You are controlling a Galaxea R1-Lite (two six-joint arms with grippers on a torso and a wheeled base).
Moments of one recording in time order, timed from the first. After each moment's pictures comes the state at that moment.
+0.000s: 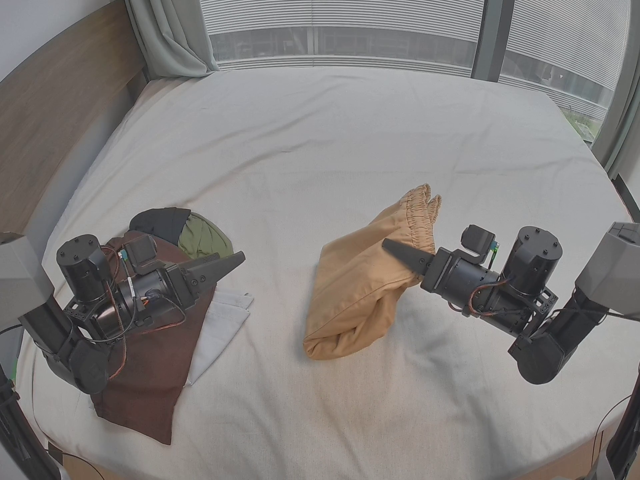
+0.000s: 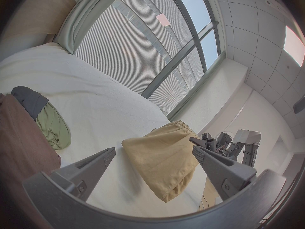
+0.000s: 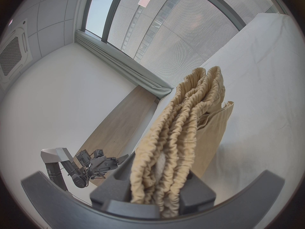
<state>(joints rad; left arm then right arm) -0.18 1.97 -0.48 -1.51 -0.66 -0.50 0.48 2.07 -0.65 -1.49 0.36 0.67</state>
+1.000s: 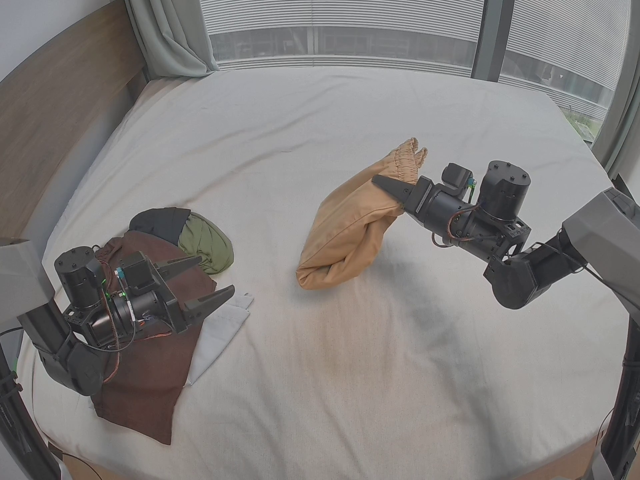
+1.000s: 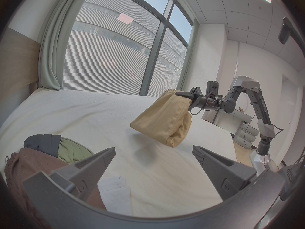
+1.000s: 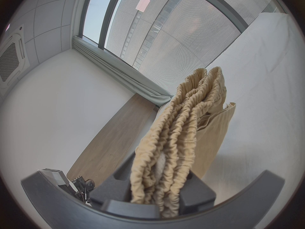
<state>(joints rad) -0.10 2.01 -0.43 -1.51 -0.72 0.01 0.40 2.18 -1.18 -1.13 0.42 0.71</state>
